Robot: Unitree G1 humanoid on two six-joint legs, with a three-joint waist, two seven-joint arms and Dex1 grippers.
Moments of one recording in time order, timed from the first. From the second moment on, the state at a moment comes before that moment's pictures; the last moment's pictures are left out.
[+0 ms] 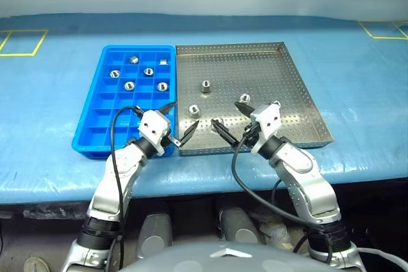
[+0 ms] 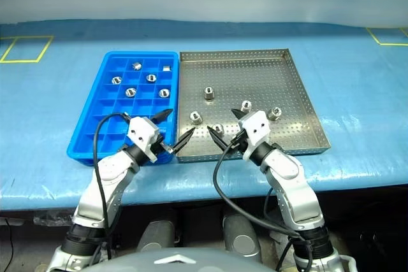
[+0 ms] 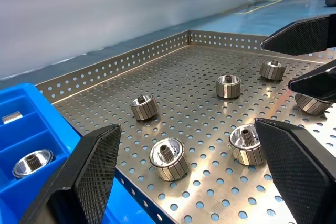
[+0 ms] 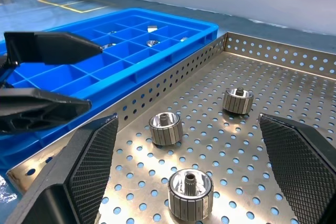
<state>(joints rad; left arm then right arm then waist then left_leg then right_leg) -0.05 0.29 -0.15 -0.29 -0.13 0.17 -0.49 -0.02 -0.29 0.12 -0.37 0.24 0.30 0.48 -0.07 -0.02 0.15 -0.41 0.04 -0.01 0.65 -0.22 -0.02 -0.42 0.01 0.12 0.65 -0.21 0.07</state>
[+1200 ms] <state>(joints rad) -0.65 0.18 -0.33 0.15 0.00 0.87 -0.40 0.01 -0.28 0.14 -0.40 0.26 0.34 0.46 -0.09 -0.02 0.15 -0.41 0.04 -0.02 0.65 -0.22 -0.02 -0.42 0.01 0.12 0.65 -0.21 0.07</state>
